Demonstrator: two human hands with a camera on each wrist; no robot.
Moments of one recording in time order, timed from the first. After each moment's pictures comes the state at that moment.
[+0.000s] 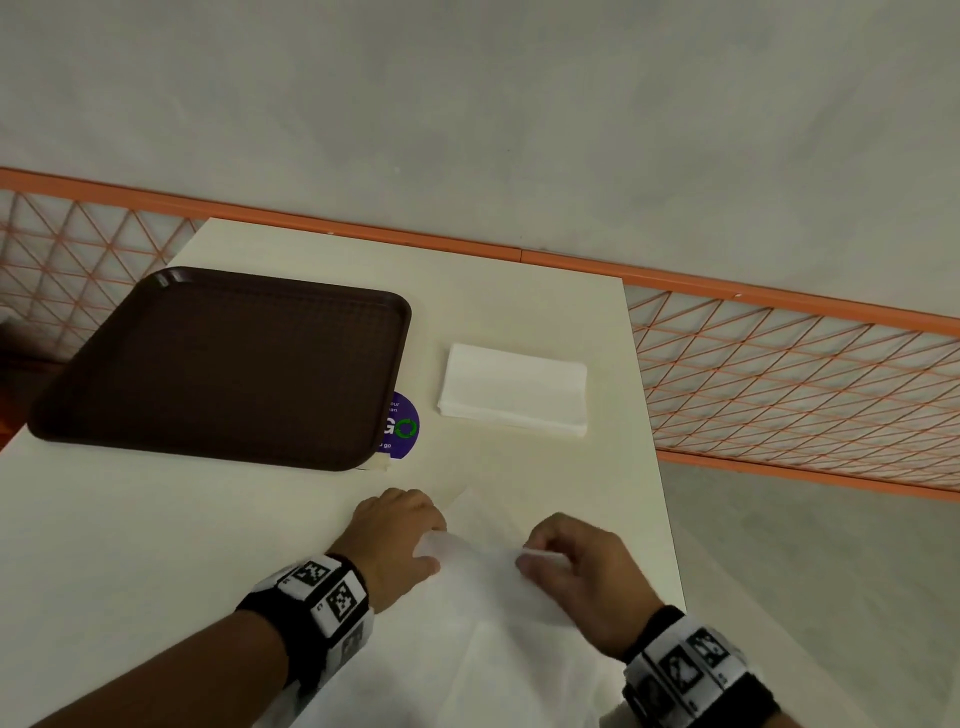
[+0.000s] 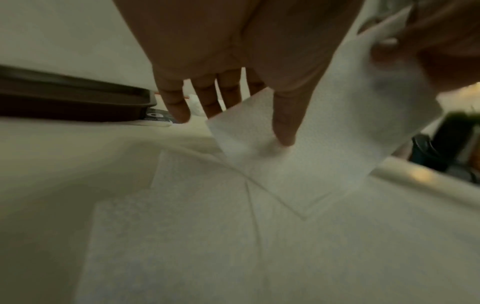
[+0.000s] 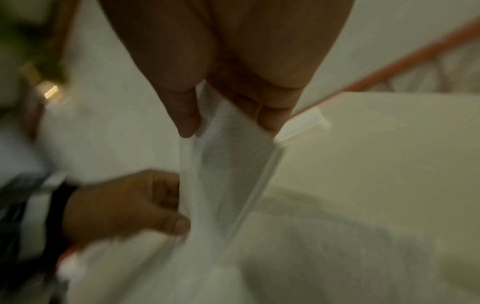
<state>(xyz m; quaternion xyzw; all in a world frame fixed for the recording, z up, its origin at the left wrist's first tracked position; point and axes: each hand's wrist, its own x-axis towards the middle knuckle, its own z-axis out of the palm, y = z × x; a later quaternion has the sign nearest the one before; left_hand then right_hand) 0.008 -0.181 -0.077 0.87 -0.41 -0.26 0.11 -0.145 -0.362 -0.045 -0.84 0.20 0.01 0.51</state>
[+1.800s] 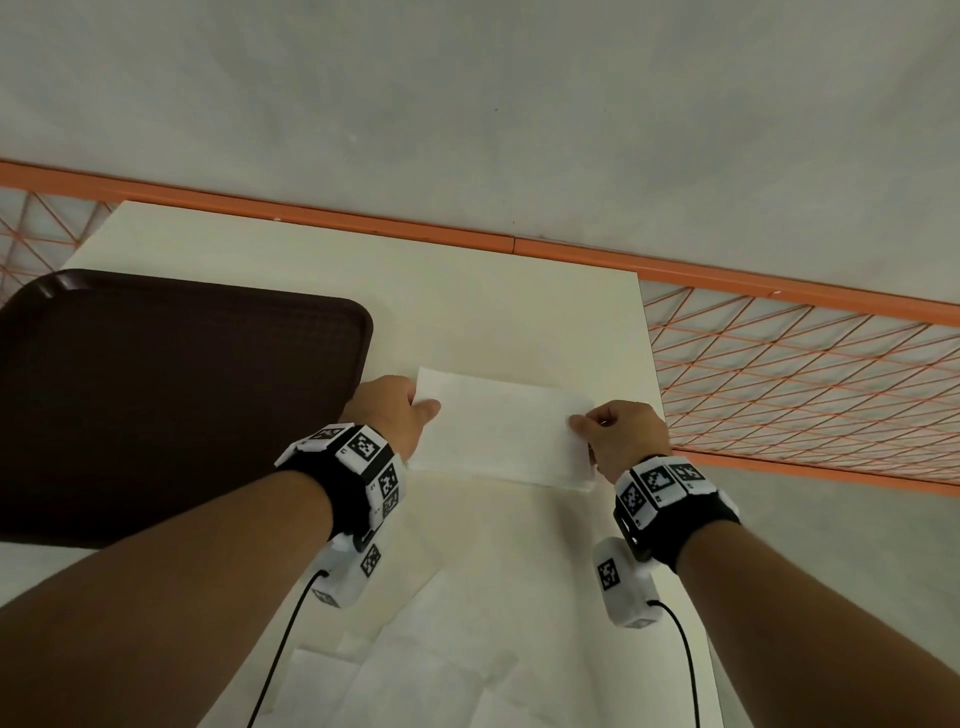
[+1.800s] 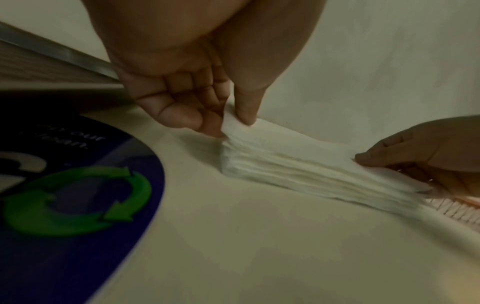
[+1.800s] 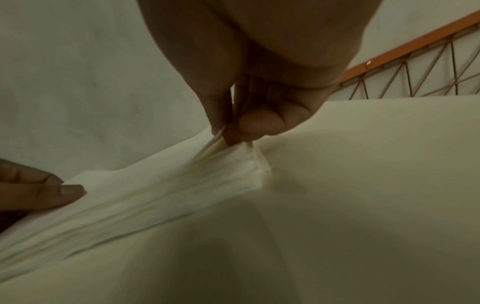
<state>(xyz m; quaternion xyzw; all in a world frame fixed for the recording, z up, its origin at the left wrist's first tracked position) 0.169 -0.318 -0.103 0.95 -0.15 -0.19 0.19 0.024 -0.527 -0.099 -0.81 0.46 0.00 0.38</state>
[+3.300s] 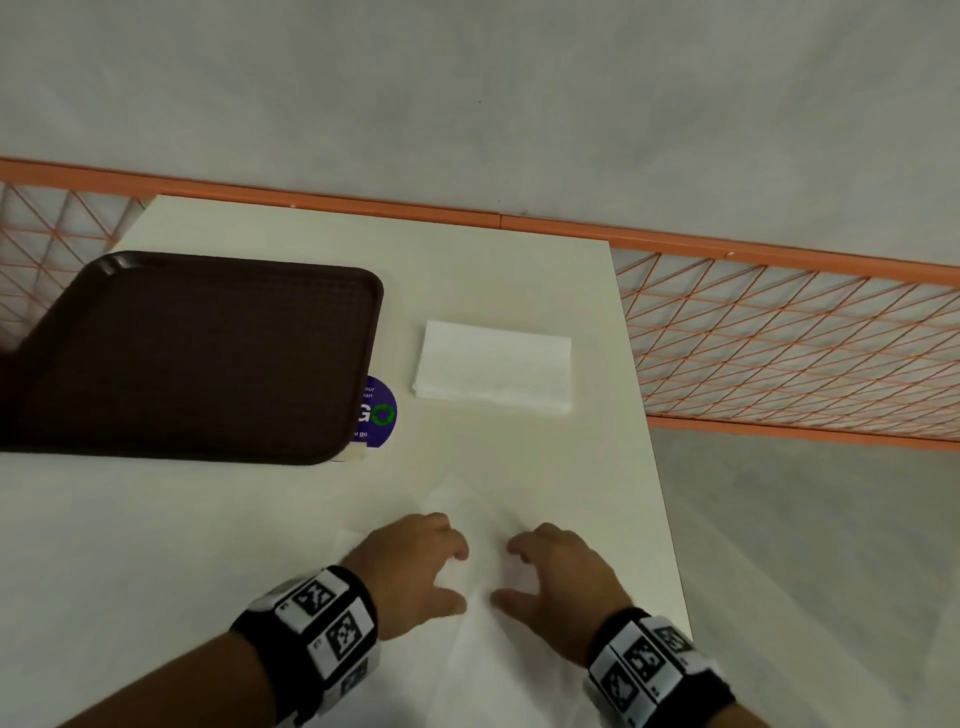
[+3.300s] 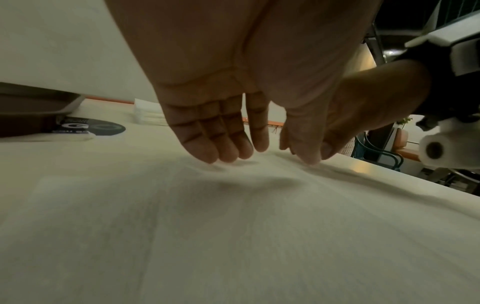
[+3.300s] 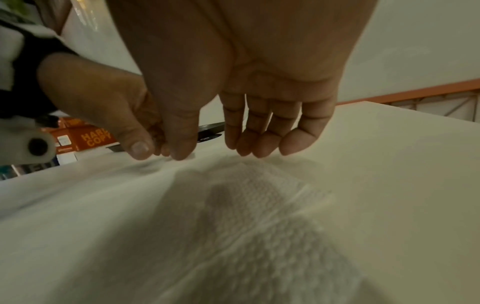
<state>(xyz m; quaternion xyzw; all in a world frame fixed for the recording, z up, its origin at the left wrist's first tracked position) -0.016 -0.203 -0.071 0.82 -0.44 -0.36 0.08 -0.146 -0.356 -0.081 -0.92 0.20 0.20 0.26</state>
